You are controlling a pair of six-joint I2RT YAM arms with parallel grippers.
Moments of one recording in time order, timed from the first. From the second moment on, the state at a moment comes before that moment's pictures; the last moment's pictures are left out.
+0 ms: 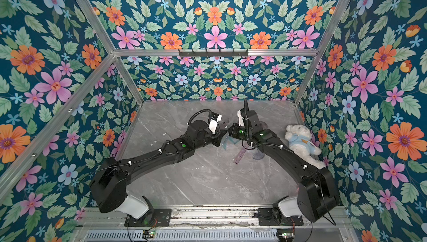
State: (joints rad) left arm -0.86 1.54 1.07 0.12 0.07 -0.34; right arm 0.46 1.41 1.09 -0.31 -0.28 0.70
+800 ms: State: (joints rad) left arm -0.86 1.55 1.08 0.12 0.07 -0.34; right arm 0.47 1.45 1.08 -0.32 -0.26 0.66
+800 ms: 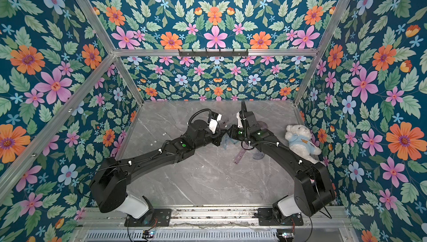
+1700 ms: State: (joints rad) left arm -0.87 1.51 1.03 0.15 0.02 -0.34; right arm 0.51 1.43 1.03 -0.30 -0.28 0.72
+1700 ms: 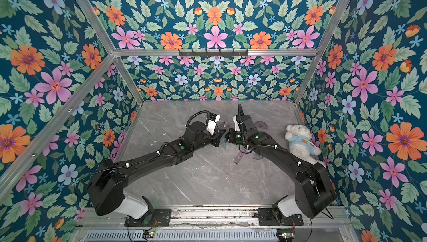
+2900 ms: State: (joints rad) left arm -0.61 1.27 0.81 0.13 -0.14 -0.46; right arm 0.51 1.53 1.14 -0.59 -0.68 0.41
